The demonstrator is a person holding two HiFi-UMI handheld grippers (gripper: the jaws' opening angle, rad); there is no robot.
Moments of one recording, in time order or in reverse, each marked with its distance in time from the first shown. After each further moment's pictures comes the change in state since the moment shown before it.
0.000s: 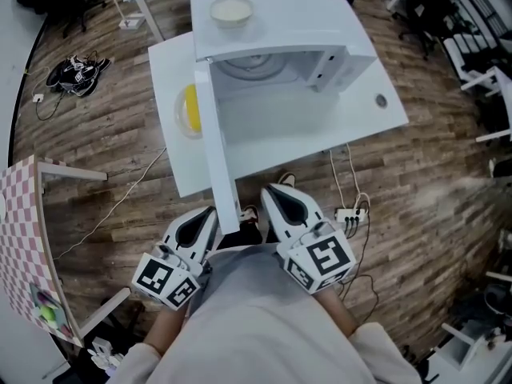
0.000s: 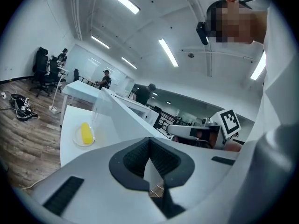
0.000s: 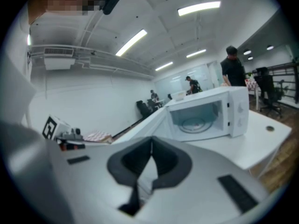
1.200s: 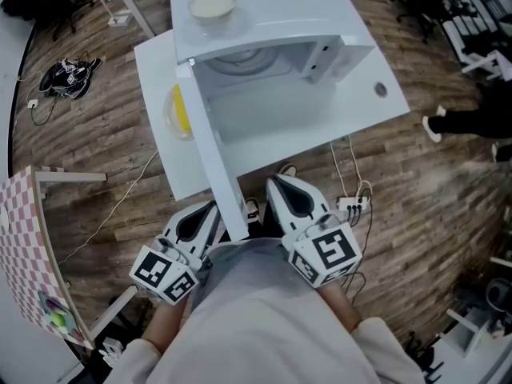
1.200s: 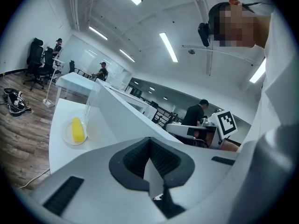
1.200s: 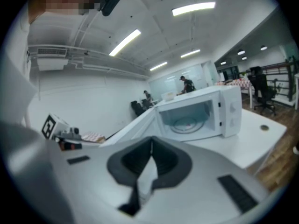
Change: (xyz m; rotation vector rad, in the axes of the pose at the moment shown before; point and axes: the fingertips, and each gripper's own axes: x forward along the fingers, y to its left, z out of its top) left arm 0.037 0.005 0.000 -0.038 0.078 -0.055; right arm 0.007 -0.042 0.005 0.037 0.004 -0.063
